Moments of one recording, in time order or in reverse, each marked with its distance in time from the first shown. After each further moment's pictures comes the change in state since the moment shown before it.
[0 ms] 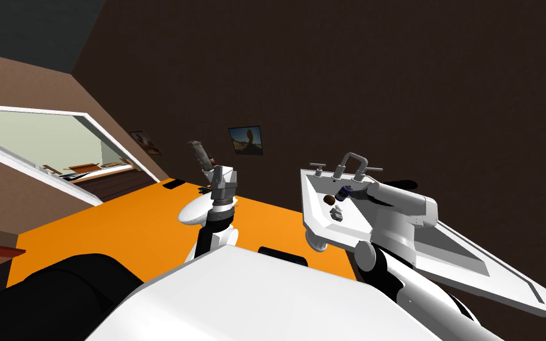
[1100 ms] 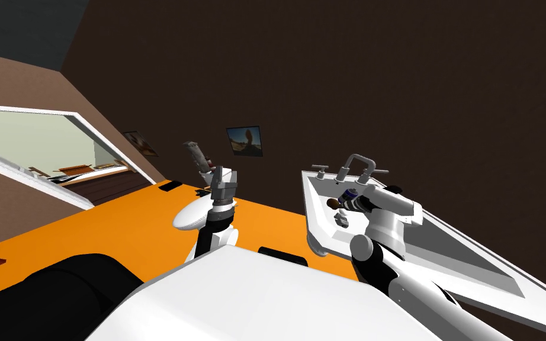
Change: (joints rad) left arm 0.000 0.000 0.000 0.000 0.000 0.000 0.000; right arm -0.059 0.029 -0.103 0.178 -0.011 0.302 -0.095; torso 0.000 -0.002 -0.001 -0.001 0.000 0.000
